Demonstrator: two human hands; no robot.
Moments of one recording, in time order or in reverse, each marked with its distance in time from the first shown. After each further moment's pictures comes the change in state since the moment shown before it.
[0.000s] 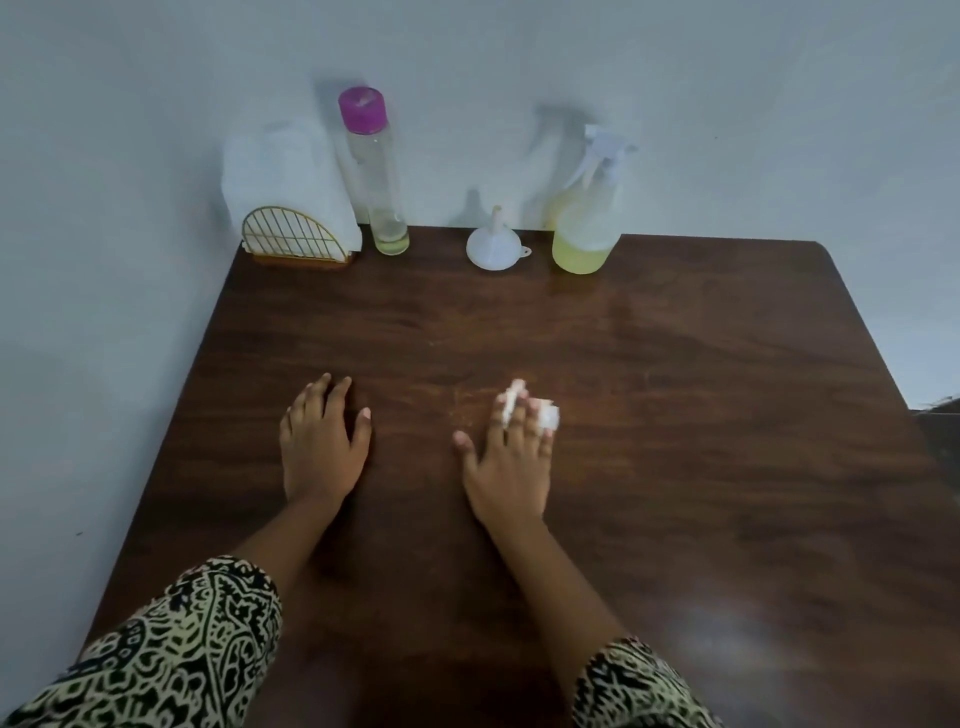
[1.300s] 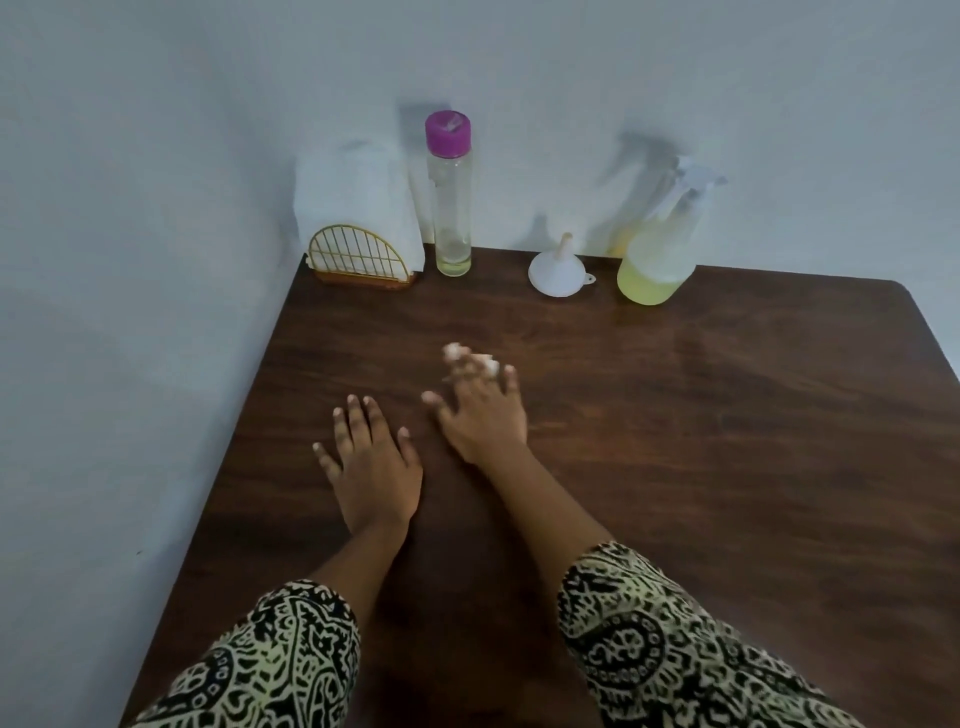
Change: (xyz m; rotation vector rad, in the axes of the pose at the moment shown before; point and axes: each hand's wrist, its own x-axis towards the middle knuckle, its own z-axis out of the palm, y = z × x) left_hand 0.008 0.002 0.000 0.065 -0.065 -0.245; right_hand 0.093 -0.098 0.007 -0.112 -0.099 -0.346
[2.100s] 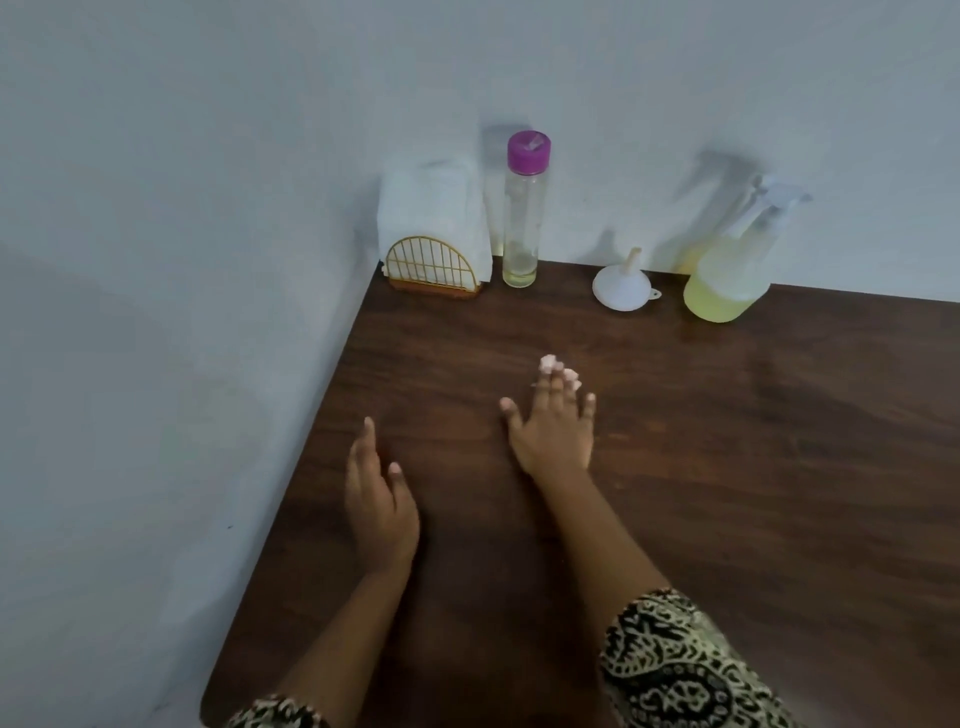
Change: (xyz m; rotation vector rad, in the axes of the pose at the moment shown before) left_hand -0.025 -0.066 -0.017 -0.594 0.355 0.041; right_hand -0.014 -0.011 0.006 -0.002 0.044 0.238
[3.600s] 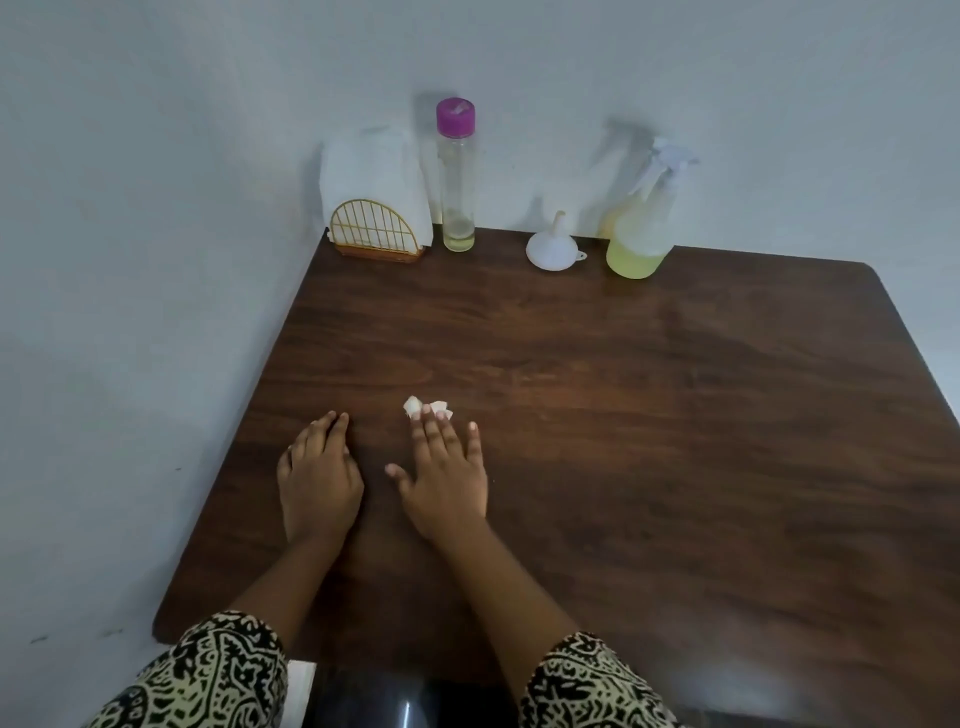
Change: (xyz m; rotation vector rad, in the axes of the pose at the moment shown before) left_hand -0.037 -0.018 -0.021 0.510 -0.248 0.143; right_hand -0.134 -0.013 0.036 -0.078 -0.046 -0.297
